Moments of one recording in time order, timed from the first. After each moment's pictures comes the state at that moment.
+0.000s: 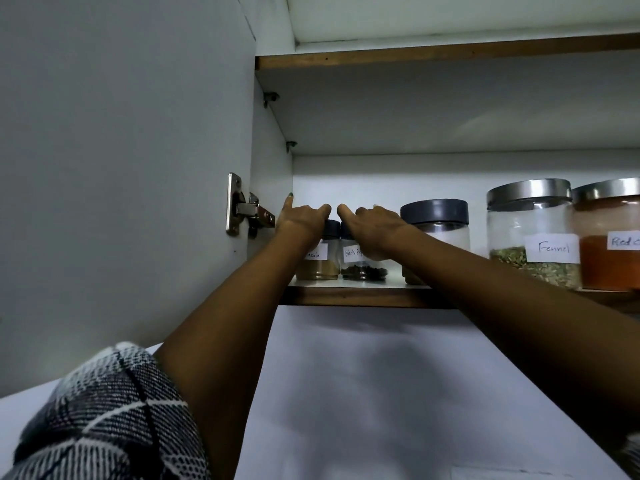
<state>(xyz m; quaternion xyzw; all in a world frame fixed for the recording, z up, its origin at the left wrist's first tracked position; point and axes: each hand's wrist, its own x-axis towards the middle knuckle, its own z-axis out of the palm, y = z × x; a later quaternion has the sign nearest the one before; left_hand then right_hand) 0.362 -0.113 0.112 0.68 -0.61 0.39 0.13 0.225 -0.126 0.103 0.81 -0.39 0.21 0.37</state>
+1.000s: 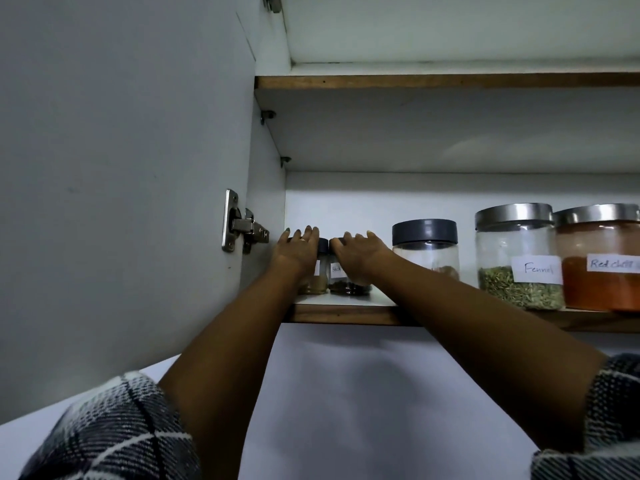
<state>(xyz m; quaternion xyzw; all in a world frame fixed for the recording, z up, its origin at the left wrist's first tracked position) 0.370 -0.130 0.089 0.68 -0.63 0.34 0.15 0.243 -0.148 0.097 0.79 -0.46 0.11 0.39</state>
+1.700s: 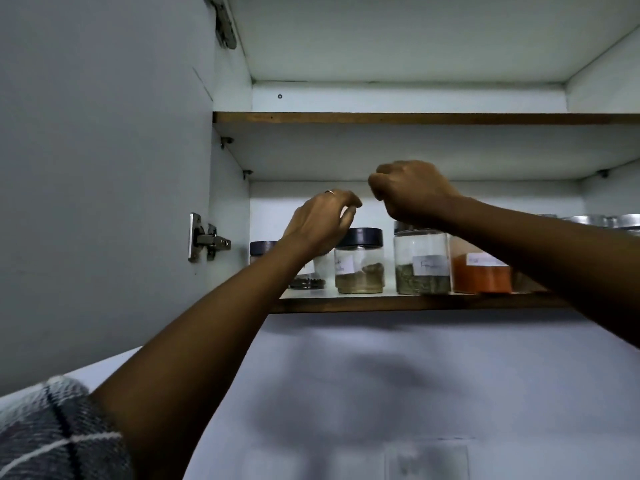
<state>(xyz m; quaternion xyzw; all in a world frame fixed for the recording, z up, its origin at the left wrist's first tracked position) 0.250 -0.039 0.120 0.42 -0.73 0.34 0.43 0.077 -0.039 0.155 0.72 -0.32 0.31 0.54</state>
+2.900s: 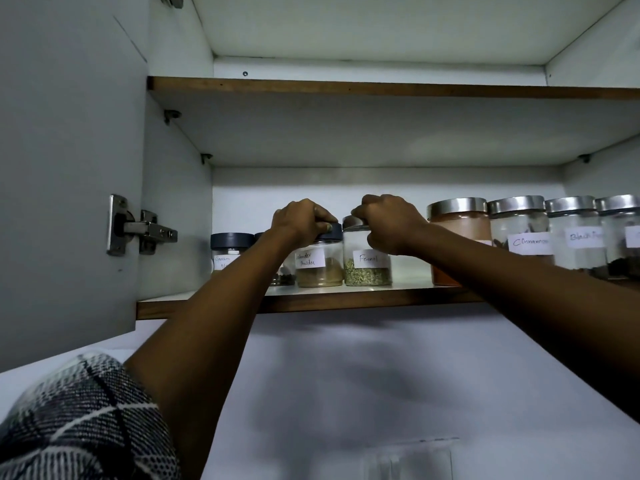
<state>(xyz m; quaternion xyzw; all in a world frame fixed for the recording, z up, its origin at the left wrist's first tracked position) 0.236 -0.122 0.124 0.53 -0.73 0.19 0.39 0.064 -0.105 0.111 0.77 -0.43 0.31 0.36</state>
